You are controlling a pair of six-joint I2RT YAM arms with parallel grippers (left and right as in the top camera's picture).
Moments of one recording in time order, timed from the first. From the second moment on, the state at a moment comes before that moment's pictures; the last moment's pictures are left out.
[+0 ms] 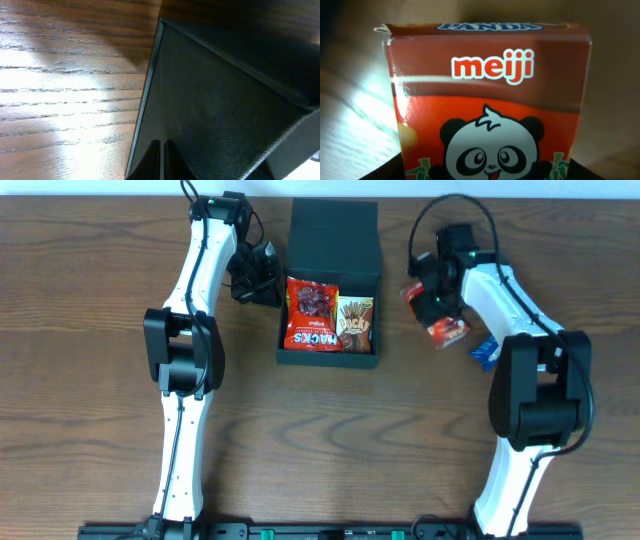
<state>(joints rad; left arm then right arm) -0.14 2.63 2.48 -1.52 0.52 -0.23 0.10 2.13 1.63 -0.81 0.01 -0.37</state>
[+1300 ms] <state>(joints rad) -0.01 2.64 2.95 -1.59 0.33 -0.23 0.44 2.19 2.06 -1.16 -0.06 0.48</state>
